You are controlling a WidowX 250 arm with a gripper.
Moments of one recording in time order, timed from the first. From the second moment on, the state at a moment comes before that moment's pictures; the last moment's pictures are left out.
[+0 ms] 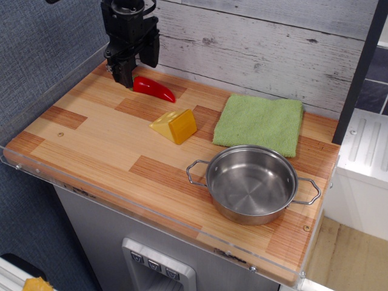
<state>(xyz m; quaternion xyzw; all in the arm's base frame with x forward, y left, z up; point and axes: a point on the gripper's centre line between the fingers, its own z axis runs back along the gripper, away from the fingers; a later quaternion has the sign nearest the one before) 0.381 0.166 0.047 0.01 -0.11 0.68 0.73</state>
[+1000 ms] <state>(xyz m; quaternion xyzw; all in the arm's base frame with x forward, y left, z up) 0.395 0.180 0.014 0.05 -0.06 0.69 0.72</state>
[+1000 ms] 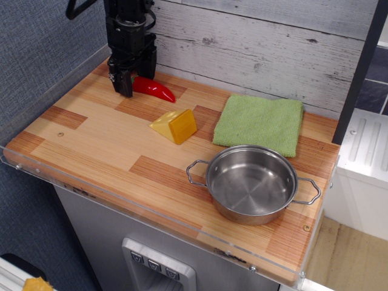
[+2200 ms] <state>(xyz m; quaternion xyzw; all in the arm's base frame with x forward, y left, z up) 0.391 0.175 0.014 0.02 -0.05 0.69 0.72</state>
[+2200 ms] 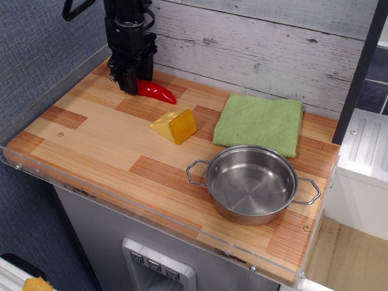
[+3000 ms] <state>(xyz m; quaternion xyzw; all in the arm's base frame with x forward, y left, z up) 0.371 0.157 0.070 -0.02 -0.09 0.67 0.73</state>
